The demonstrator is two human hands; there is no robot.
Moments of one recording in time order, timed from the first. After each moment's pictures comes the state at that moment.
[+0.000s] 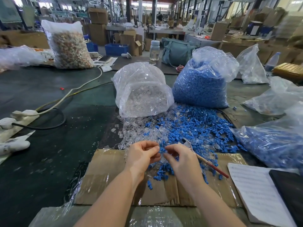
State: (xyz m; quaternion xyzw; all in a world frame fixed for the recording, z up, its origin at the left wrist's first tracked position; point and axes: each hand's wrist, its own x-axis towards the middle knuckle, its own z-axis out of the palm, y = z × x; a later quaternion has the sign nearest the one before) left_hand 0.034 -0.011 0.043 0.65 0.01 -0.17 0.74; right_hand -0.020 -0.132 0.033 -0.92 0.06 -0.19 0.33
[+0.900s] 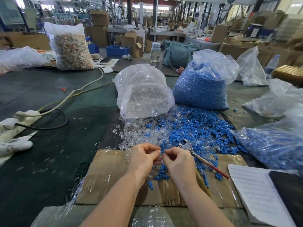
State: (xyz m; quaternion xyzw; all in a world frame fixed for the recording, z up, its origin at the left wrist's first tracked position) left_hand 0.028 -0.010 0.039 0.71 -0.01 -0.13 0.69; right_hand -0.018 -0.112 0.032 -0.87 0.15 -0.20 0.42
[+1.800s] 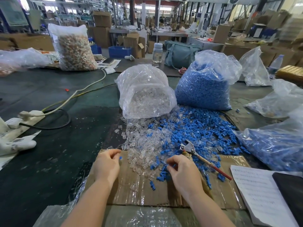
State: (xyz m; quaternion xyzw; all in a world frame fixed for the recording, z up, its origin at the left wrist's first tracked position) left_hand 0.057 0.067 -0.001 0.87 0.10 0.04 0.48; right_hand -0.028 -0.124 0.014 -0.93 0.11 -0.14 0.31
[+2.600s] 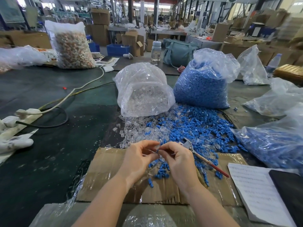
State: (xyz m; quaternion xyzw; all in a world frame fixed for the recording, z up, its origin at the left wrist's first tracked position) left_hand 0.025 0.014 0.045 0.79 -0.18 -0.07 0.58; right_hand -0.024 -0.112 0.042 -0.86 0.01 -0.22 0.46
